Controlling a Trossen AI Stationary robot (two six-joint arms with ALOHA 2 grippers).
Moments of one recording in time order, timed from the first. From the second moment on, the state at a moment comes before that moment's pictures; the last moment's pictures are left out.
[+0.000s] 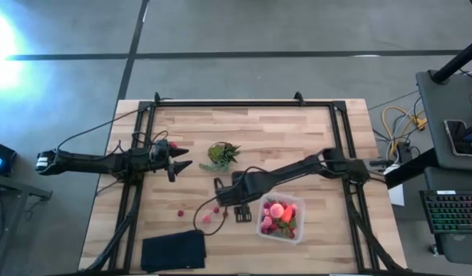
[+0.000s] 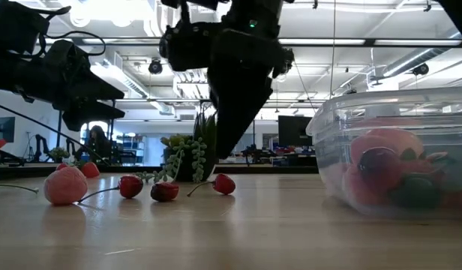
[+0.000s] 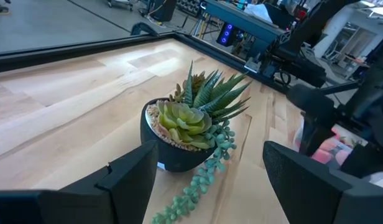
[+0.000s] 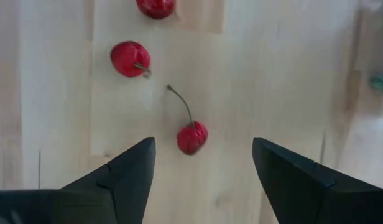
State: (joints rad) left arm 0.01 0.35 0.01 0.10 -0.29 -0.44; right arm 0.24 2.24 1.87 -0.95 0.07 0.14
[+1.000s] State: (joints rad) left arm 0.01 0.35 0.01 0.10 -0.29 -0.44; right arm 0.25 2.33 1.89 -0.95 0.08 0.23
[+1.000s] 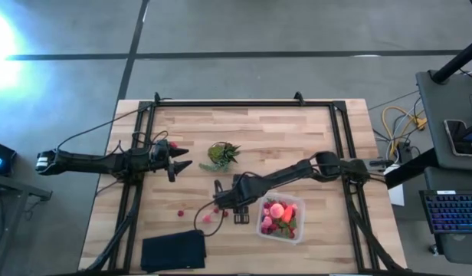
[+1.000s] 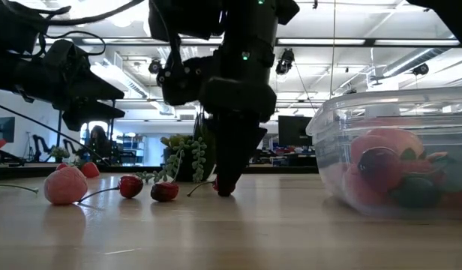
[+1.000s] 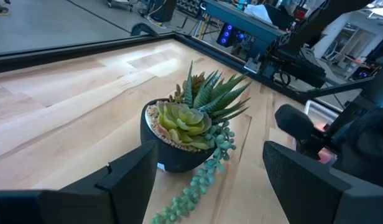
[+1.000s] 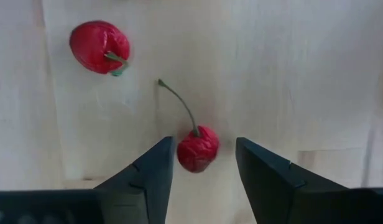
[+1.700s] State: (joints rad) left arm 0.01 0.35 0.01 0.10 -0.29 -0.44; right arm 0.25 2.35 1.92 -0.97 0.09 0.26
